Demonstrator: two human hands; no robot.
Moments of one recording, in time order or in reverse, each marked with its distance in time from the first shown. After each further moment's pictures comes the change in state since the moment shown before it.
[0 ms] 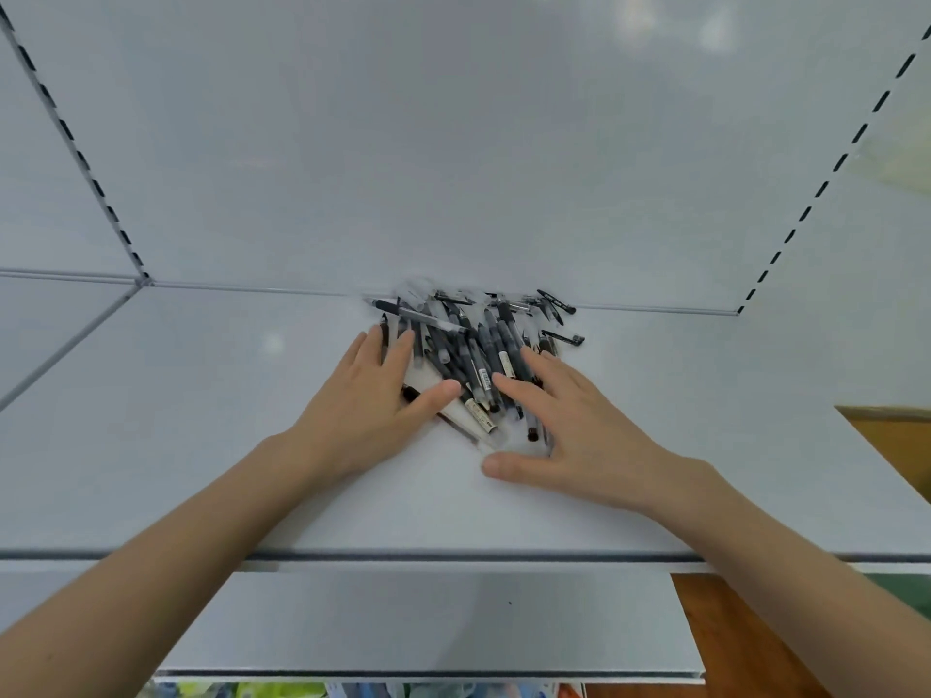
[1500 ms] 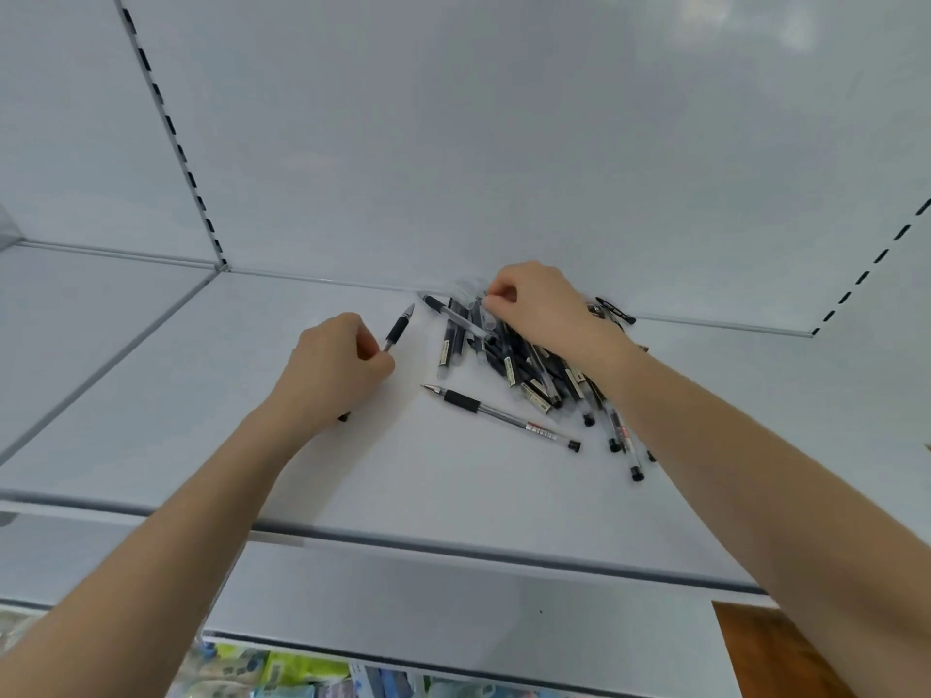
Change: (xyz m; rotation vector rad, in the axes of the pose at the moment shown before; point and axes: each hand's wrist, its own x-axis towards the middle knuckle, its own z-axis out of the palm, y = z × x) left_hand -0.002 -0.043 -0.038 -0.261 0.270 -0.319; right_hand 0.136 -0.035 -0.026 0.088 0.277 -0.029
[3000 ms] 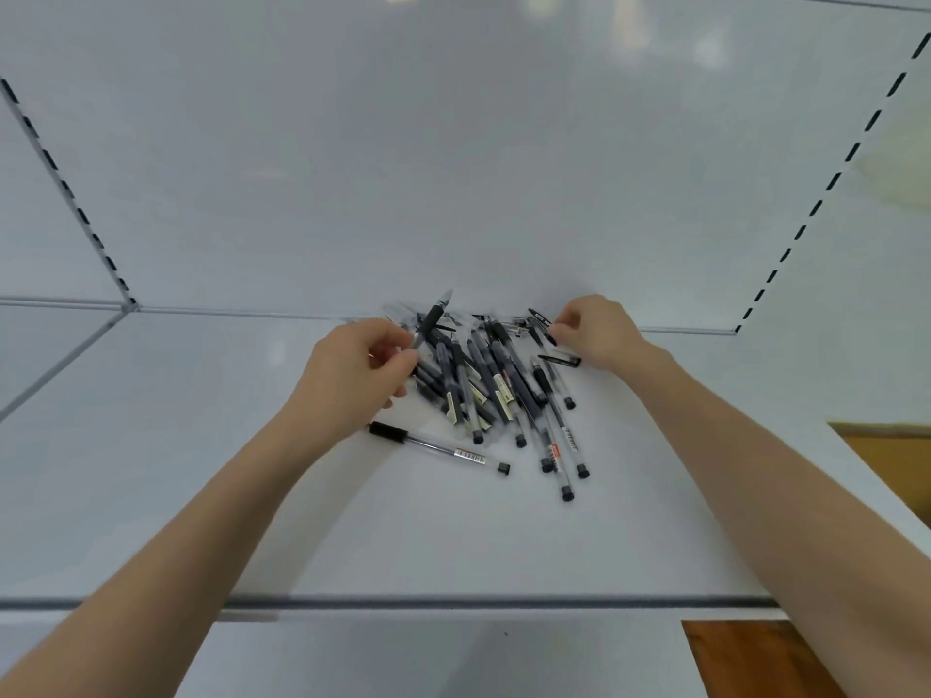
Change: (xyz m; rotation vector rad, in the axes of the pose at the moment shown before) left_hand 0.000 0.063 0.036 -0.308 -0.057 0.215; right_hand -0.019 0.120 -0.035 -0.021 0.076 0.361
